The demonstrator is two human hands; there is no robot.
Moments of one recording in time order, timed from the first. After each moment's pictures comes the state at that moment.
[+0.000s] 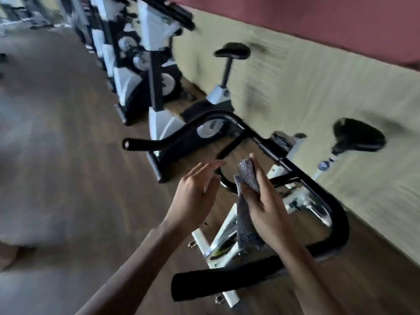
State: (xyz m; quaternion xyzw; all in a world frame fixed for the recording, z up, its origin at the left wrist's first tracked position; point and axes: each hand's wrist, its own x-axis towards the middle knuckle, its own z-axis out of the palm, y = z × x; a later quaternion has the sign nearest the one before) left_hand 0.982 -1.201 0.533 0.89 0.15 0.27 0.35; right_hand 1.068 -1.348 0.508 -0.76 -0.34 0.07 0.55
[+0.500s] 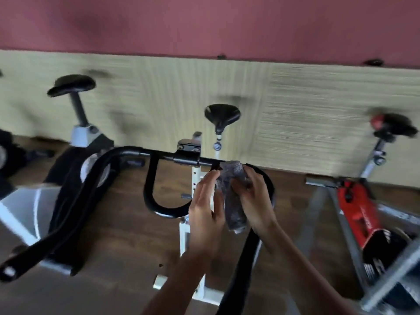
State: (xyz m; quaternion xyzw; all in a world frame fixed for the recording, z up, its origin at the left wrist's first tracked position) left_hand 1.043 -1.251 0.486 0.81 -0.12 0.24 0.53; right_hand 1.065 -1.373 0.492 -0.78 0.09 -0.11 0.60
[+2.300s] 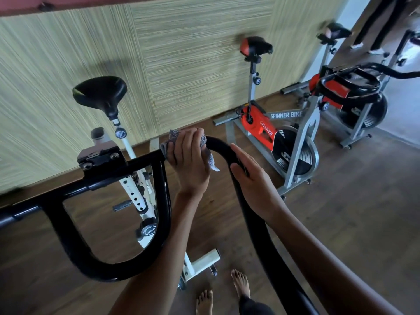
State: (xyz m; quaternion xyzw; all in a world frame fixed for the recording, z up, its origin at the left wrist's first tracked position) left_hand 1.172 -1.337 0.394 0.76 -0.34 0.38 0.39; right_hand 1.022 -1.373 0.474 -0.78 0.33 -0.19 0.49
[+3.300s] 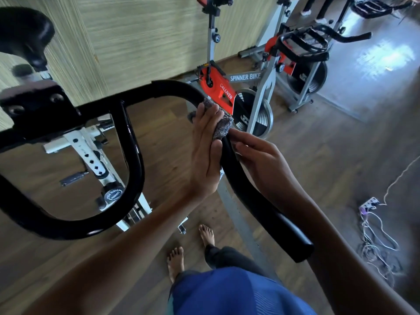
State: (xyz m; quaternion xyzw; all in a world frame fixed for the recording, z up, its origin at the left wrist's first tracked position) left_hand 1.060 -1.299 0.404 0.54 -0.48 -0.04 0.69; right_hand 0.949 -1.334 0.485 -0.59 0.36 -0.25 0.68
